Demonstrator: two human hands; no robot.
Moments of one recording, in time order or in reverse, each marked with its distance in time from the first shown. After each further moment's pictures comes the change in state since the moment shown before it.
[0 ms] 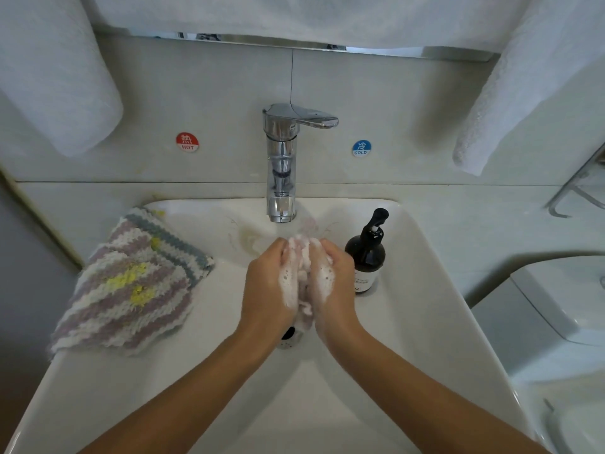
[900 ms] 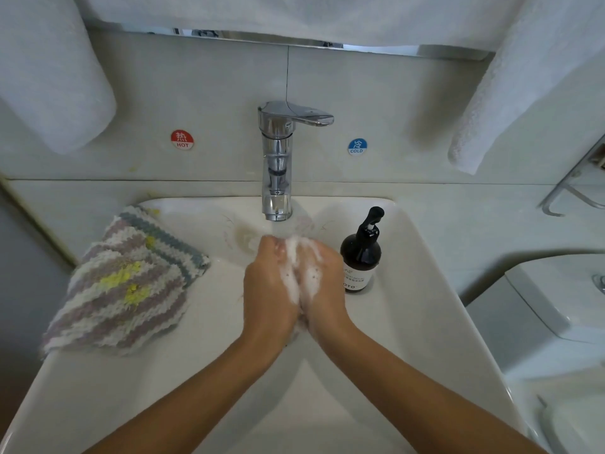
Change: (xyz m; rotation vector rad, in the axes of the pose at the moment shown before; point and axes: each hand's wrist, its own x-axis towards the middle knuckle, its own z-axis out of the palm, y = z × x) left_hand -0.003 0.000 0.010 0.130 0.080 -0.068; right_hand 0.001 0.001 0.004 -0.088 -0.036 0.060
